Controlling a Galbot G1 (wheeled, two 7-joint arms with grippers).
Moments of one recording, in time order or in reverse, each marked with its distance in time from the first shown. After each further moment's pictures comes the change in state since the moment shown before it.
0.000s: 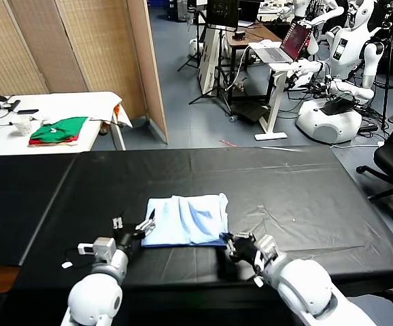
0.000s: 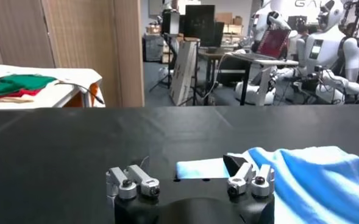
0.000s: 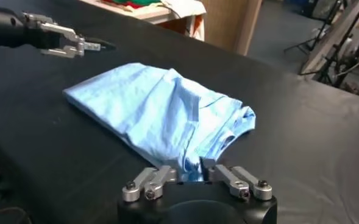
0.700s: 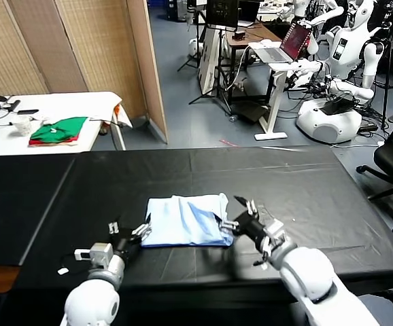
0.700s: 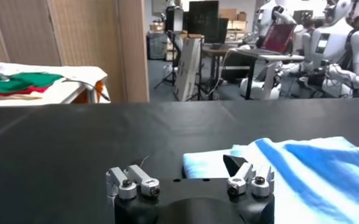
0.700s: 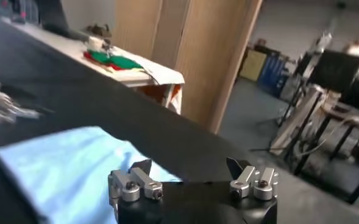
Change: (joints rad) left arm 0.041 -0.003 -0.026 -0.005 0.026 -0.015 -0.002; right arm 0.175 0.068 0.024 -0.165 -0.154 0.276 -0.093
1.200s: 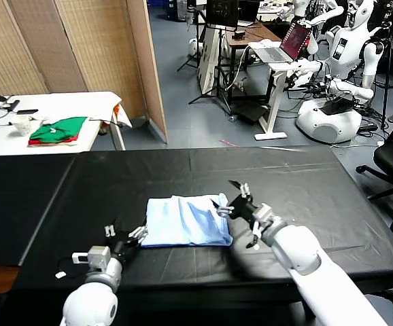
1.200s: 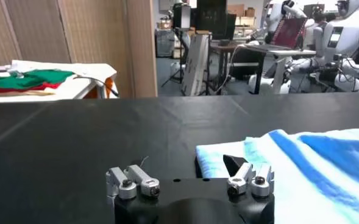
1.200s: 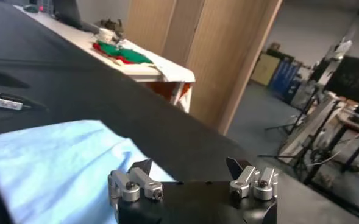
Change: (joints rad) left arm 0.014 -0.012 -0.013 0.014 0.023 -0.014 0.001; right arm 0.129 0.040 -0.122 -0.143 -0.041 0.035 -0.014
